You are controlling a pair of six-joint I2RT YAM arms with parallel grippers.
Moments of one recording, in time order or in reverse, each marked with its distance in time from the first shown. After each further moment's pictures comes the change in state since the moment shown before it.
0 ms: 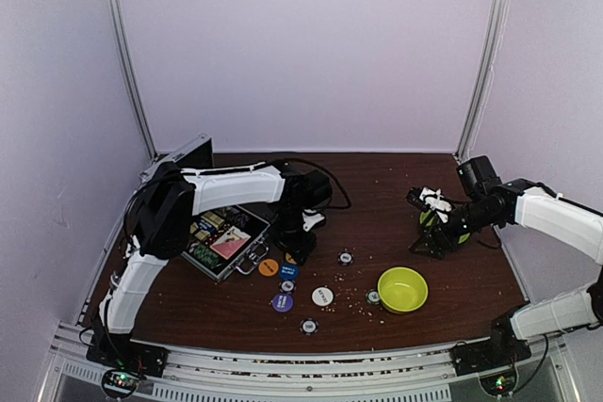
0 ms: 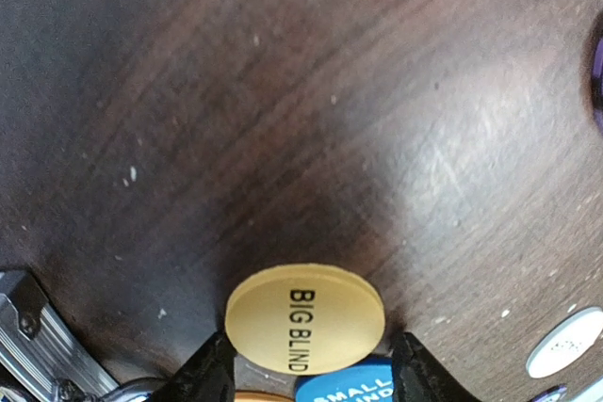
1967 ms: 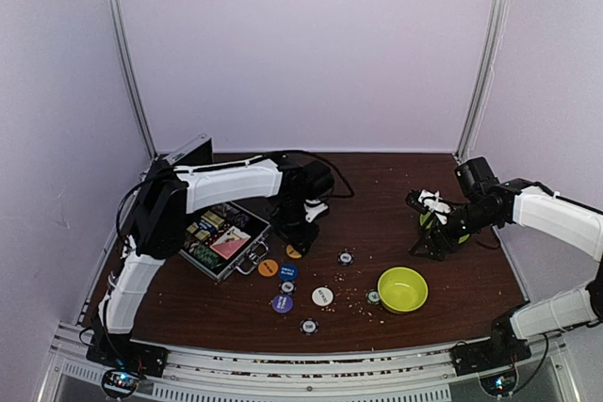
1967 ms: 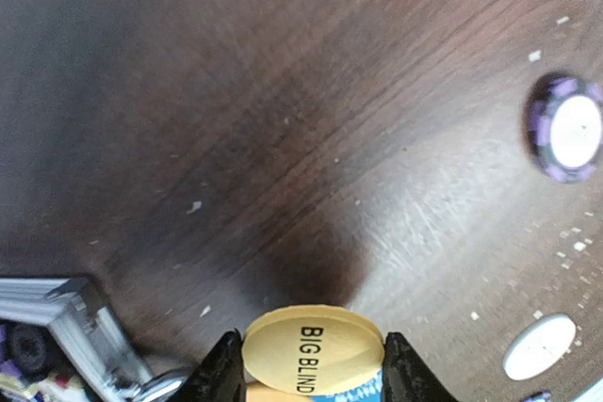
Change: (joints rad) left arm -0.002 -0.022 0.029 0.031 -0.047 0.014; right arm 0.001 0.020 0.002 -0.015 0.007 -0.003
